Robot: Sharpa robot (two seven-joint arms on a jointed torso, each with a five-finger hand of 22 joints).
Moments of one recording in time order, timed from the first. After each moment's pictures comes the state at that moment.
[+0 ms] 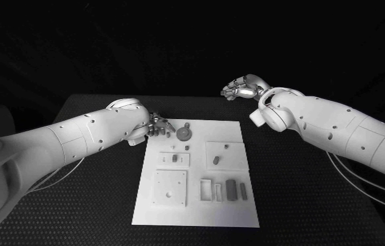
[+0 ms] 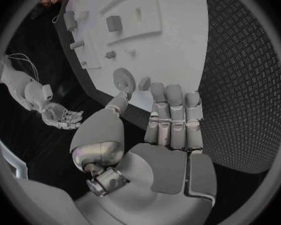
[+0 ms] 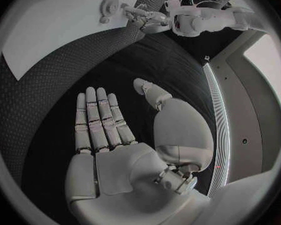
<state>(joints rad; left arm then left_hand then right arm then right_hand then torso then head) 1.30 -0.48 -0.17 0.98 -1.03 0.05 -0.47 0.71 -0.09 0.42 -0.15 0.08 1.01 0.08 0.19 0.77 1.26 -0.04 0.84 0.64 1.12 -0.11 1.09 0.62 0.05 0.81 -0.09 0.99 1.26 1.23 -0.59 0.04 1.06 -0.74 -0.26 0.06 0.98 -0.18 0.58 -0.16 0.36 0.77 0.20 0.28 0.42 0.99 0.17 0.22 0.07 0.86 0.17 0.35 0.46 0.21 0.57 0.22 0.32 1.01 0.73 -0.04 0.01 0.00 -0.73</state>
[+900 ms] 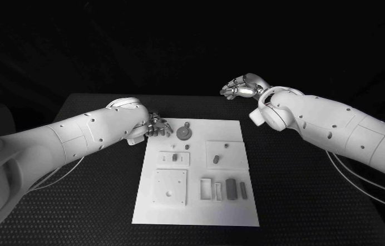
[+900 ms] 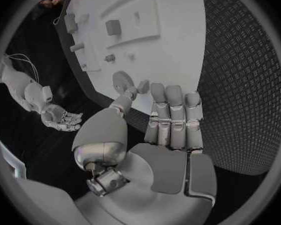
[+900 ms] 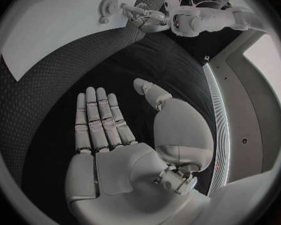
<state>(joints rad) 1.30 -0.48 -0.17 0.96 -1.03 0.09 -0.47 0.78 -0.01 0.42 -0.21 0.14 1.01 0.08 0.20 0.77 1.26 -0.04 0.84 0.65 1.12 -0.11 1.10 0.63 0.05 0.81 -0.09 0.99 1.28 1.23 -0.58 0.04 1.06 -0.74 -0.26 0.06 0.98 -0.18 0.58 -0.16 0.36 0.77 0.20 0.28 0.42 0.99 0.18 0.22 0.07 0.86 0.17 0.35 0.46 0.21 0.57 0.22 0.32 1.01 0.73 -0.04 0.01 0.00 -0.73</state>
